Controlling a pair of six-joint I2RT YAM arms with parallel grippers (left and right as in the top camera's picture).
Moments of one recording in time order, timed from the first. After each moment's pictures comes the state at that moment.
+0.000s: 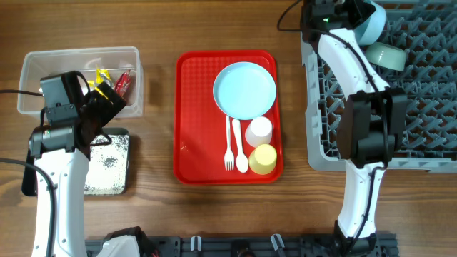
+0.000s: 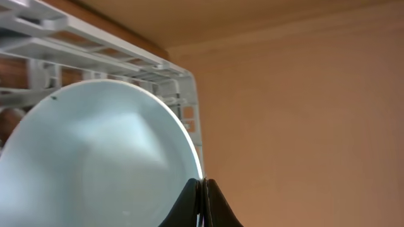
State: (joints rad) left arm 0.21 1.24 1.04 -0.74 -0.03 -0.55; right arm 0.15 2.28 1.93 -0.32 1.26 -0.71
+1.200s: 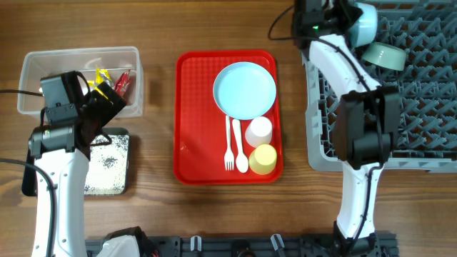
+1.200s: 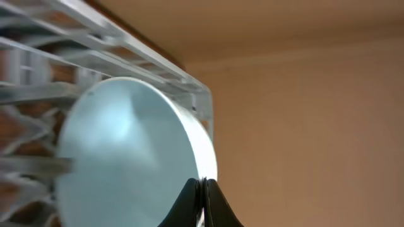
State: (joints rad) left arm 0.21 1.24 1.04 -0.74 -0.03 -0.55; right arm 0.21 2.28 1.85 -0.24 1.19 -0.77
